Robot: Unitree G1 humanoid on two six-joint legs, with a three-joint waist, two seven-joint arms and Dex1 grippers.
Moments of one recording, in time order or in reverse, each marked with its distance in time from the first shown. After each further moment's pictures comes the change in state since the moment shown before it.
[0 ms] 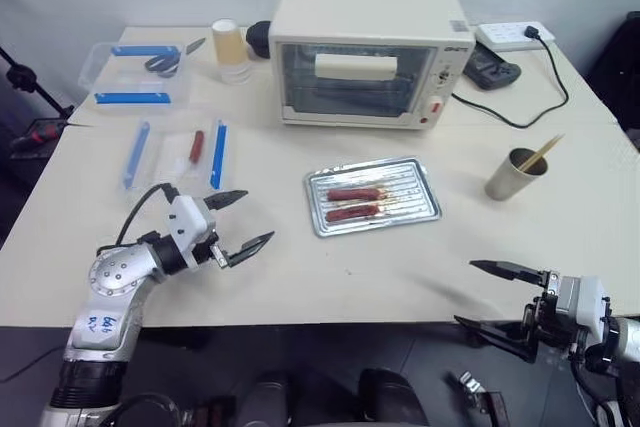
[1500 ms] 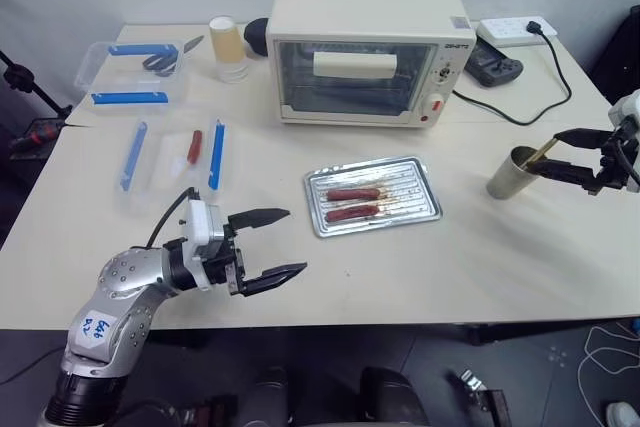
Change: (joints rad) left arm 0.052 0.035 -0.020 -0.290 -0.288 0.275 -0.124; right arm -1.299 -0.308 0.277 1.329 -0.410 0.203 0.137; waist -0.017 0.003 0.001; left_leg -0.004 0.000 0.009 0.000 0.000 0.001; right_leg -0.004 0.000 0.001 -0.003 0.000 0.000
